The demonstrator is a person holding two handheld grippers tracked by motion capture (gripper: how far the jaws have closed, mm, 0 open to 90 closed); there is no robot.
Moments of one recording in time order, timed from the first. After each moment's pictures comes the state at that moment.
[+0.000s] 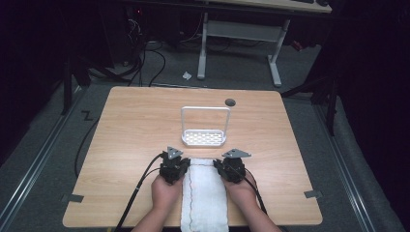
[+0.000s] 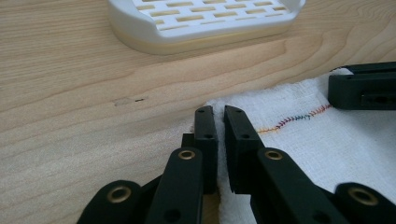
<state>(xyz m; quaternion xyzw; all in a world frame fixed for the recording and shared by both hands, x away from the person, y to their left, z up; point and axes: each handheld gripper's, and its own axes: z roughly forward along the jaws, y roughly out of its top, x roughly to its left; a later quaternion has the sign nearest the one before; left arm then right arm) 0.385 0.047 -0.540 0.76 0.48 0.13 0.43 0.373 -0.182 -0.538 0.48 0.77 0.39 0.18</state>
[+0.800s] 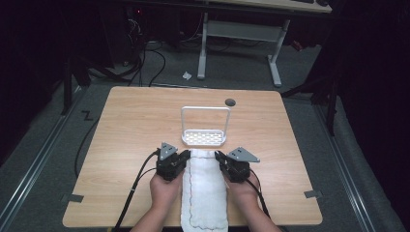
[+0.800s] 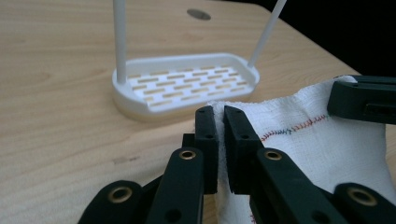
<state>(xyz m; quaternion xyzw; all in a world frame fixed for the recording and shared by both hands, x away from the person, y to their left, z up) 0.373 0.054 -0.505 0.71 0.45 0.16 0.51 0.349 -0.182 -0.495 0.43 0.73 0.46 0.26</state>
